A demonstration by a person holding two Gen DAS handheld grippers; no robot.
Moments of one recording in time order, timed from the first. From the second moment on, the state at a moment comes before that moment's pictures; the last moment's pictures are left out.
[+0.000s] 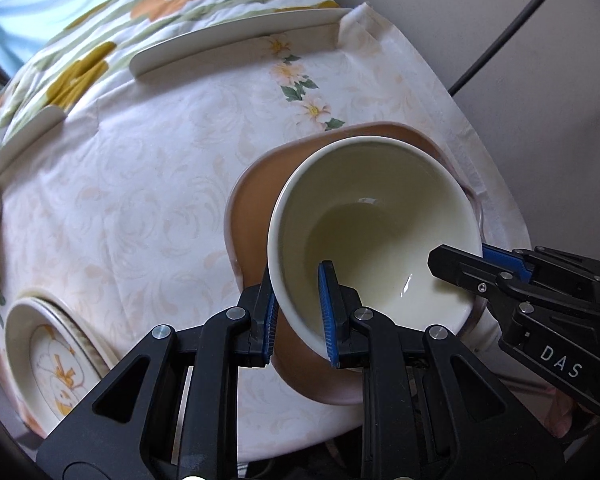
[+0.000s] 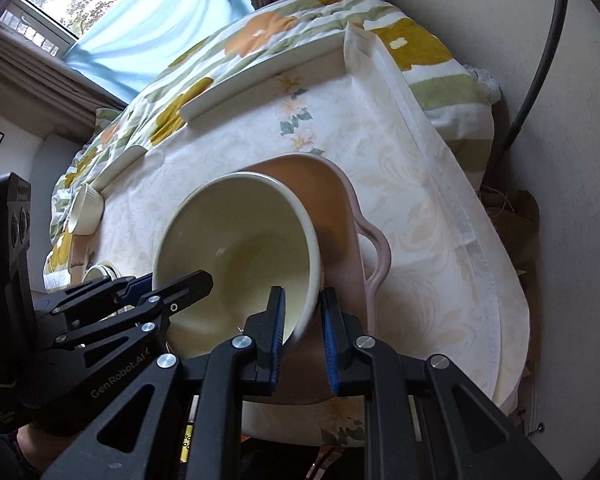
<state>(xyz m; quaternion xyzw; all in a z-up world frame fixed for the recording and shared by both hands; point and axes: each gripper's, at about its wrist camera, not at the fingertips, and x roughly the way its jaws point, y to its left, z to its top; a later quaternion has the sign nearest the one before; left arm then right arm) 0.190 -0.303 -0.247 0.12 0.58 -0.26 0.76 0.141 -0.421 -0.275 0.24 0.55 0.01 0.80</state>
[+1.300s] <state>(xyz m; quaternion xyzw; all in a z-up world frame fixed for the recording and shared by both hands) 0.169 -0.266 -0.163 0.09 0.49 -0.21 0.84 0.114 -0.411 -0.206 0.17 0.49 0.05 0.85</state>
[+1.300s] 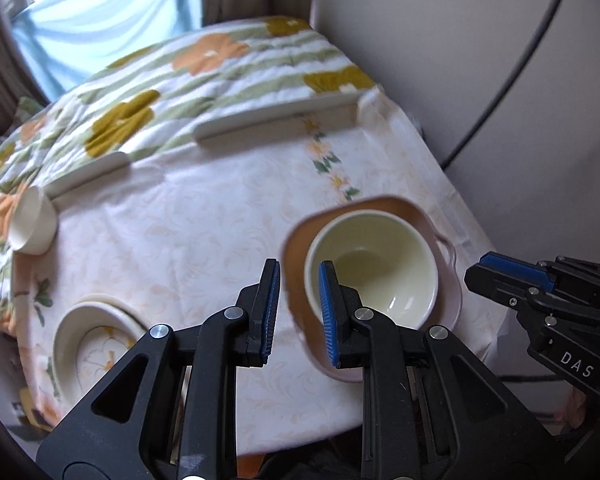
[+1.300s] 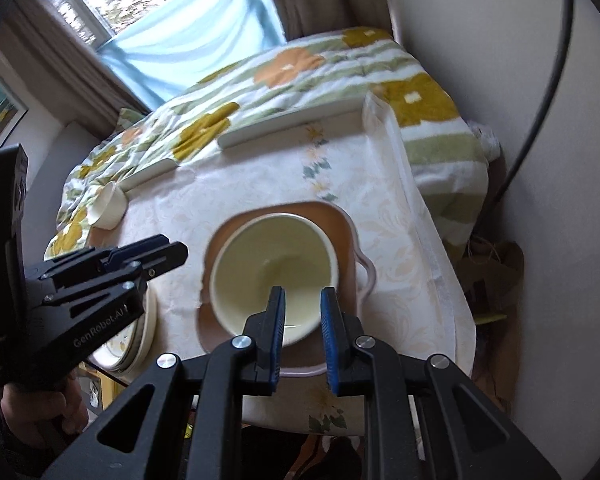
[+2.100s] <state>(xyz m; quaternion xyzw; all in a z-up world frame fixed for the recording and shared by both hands) 0.211 0.077 -0.102 -0.17 0.40 0.07 0.90 0.280 -0.191 -0.122 0.05 0.42 0.28 0.86</state>
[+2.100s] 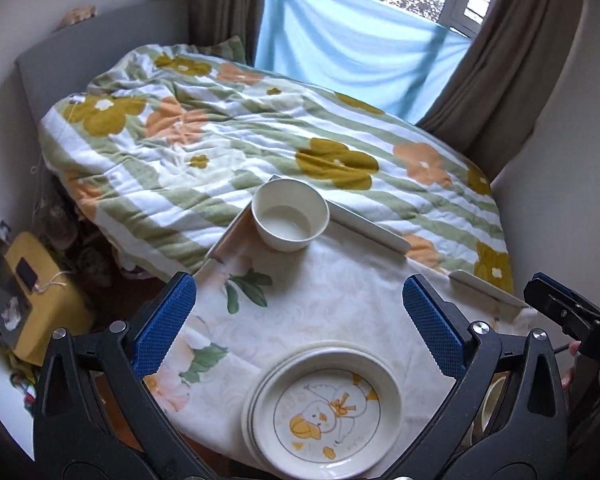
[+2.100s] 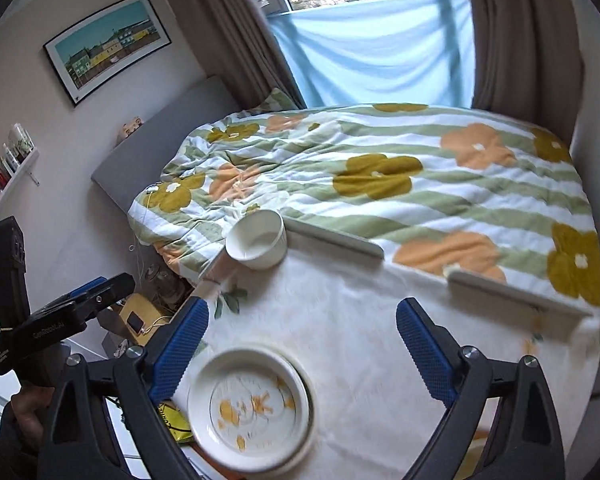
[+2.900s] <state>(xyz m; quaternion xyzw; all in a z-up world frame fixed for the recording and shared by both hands) 0.391 0.150 -0.286 -0.25 0.53 0.02 0.81 0.456 -0.042 -0.287 0.11 0.59 0.29 0.75</state>
